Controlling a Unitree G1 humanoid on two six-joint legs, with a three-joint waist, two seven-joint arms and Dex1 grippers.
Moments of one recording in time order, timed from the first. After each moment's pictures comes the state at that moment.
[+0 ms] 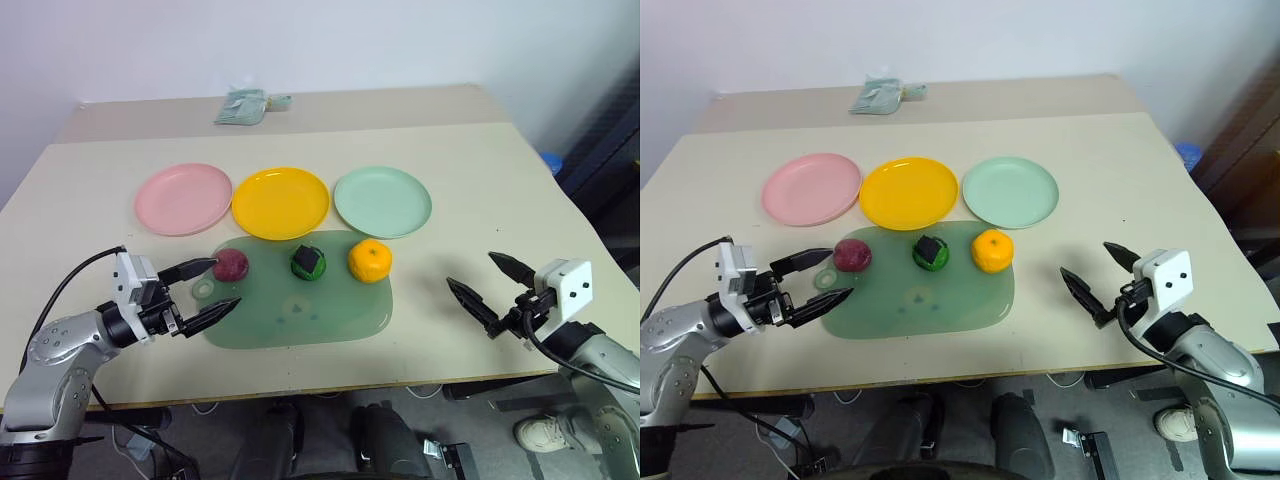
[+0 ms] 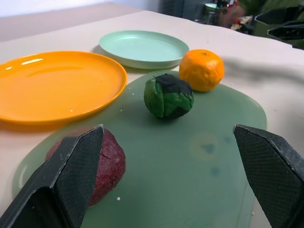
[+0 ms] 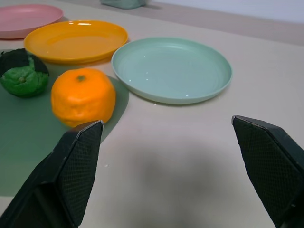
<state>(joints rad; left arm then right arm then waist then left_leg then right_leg) 0.07 0.65 0.29 -0.21 -0.60 0.21 -1.04 0.23 -0.57 -0.37 -0.51 0.52 0.37 0.58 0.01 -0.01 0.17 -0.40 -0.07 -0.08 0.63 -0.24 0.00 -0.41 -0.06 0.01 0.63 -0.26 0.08</state>
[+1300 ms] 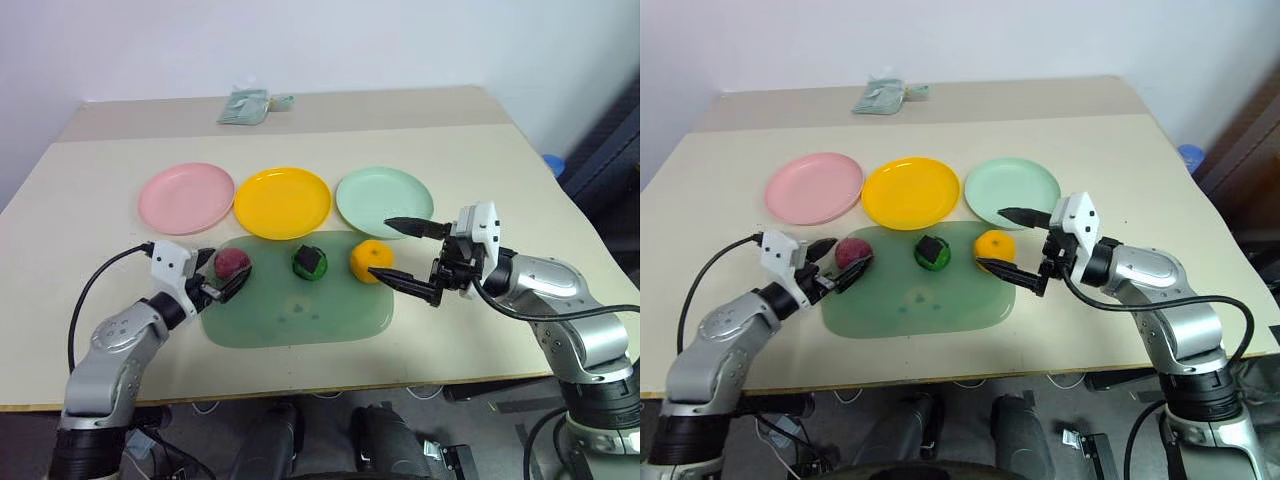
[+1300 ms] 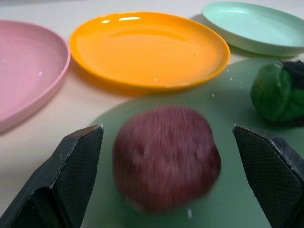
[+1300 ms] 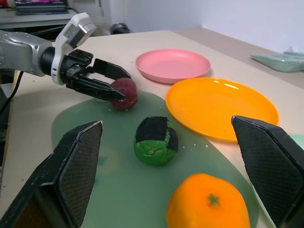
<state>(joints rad) -0.06 0.48 0.16 -0.24 -0.40 0.42 -0.51 -0.28 -0.65 -0.05 -0.35 0.57 0.43 0.92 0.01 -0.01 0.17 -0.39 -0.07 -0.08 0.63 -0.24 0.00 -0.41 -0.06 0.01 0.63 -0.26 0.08</state>
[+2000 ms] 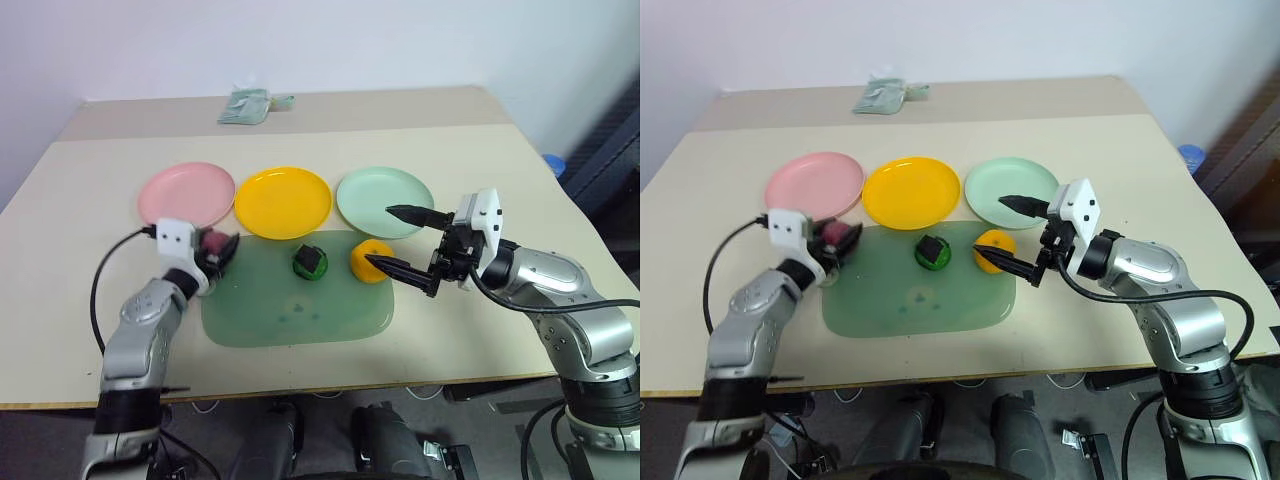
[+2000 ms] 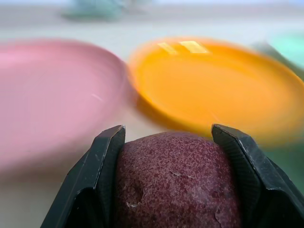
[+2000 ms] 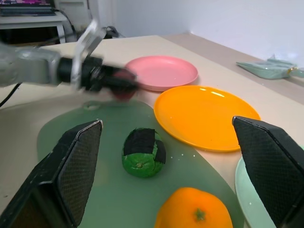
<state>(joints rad) -0.36 0.35 0.25 0.03 -0.32 0.33 -0.27 -0.31 -0.65 -0.06 -0.39 0.59 0.47 0.83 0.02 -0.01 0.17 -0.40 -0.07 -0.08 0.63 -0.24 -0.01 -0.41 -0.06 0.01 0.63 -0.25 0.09</state>
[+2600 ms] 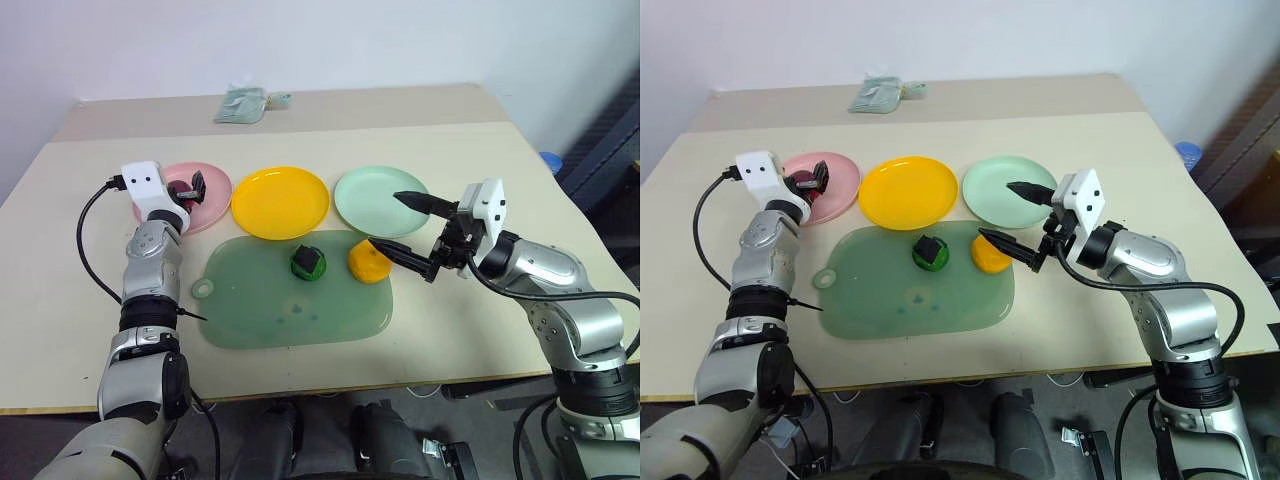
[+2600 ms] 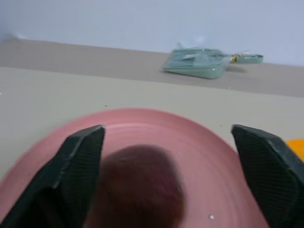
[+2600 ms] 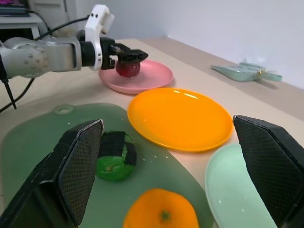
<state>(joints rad) -0.71 0.35 0.32 0.65 -0.25 0.01 -0.20 -0.33 -0.61 -0.06 -0.32 0.53 0.40 0.81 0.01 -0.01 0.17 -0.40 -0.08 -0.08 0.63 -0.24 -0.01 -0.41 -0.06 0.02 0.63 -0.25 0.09</state>
